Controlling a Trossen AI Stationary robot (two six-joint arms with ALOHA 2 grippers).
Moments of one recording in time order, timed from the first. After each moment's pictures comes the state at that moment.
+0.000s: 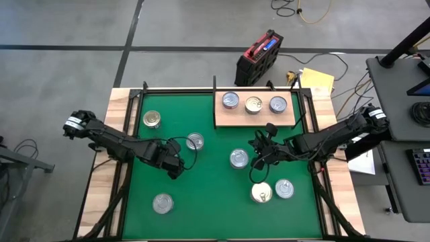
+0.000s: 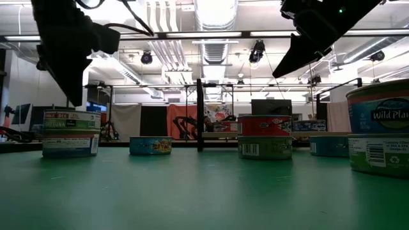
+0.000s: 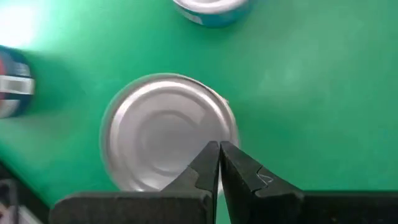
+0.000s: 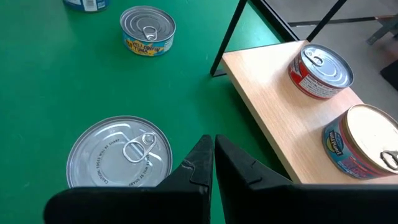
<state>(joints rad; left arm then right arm) -0.34 1.42 0.98 -1.06 -0.30 -1.03 0.27 1.27 0.80 -0.36 0.64 0.34</state>
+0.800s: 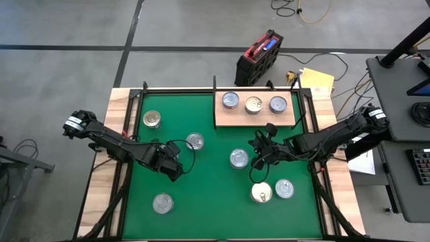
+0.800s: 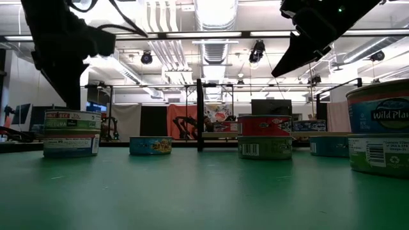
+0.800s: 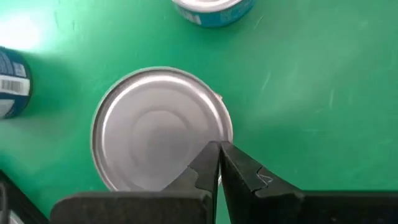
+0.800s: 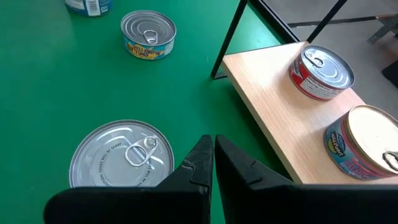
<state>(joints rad) -0.38 1.42 0.93 -1.02 -0.35 -1.08 0.27 1.27 0.80 -0.35 0.64 0.35</state>
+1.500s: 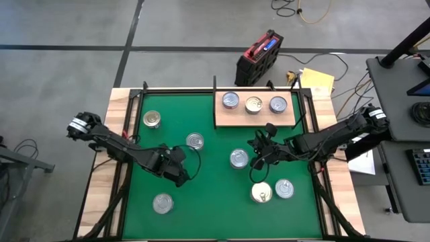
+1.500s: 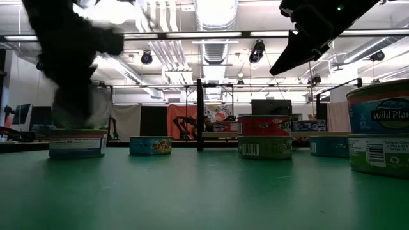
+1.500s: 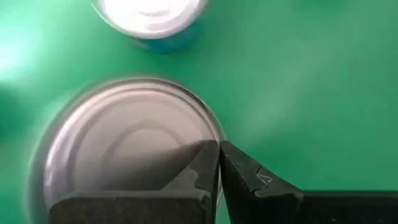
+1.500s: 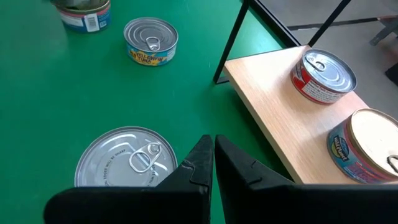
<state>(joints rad) -0.42 1.55 0.94 -0.87 -0.31 -1.07 0.27 1.27 0.80 -0.33 0.64 0.35</state>
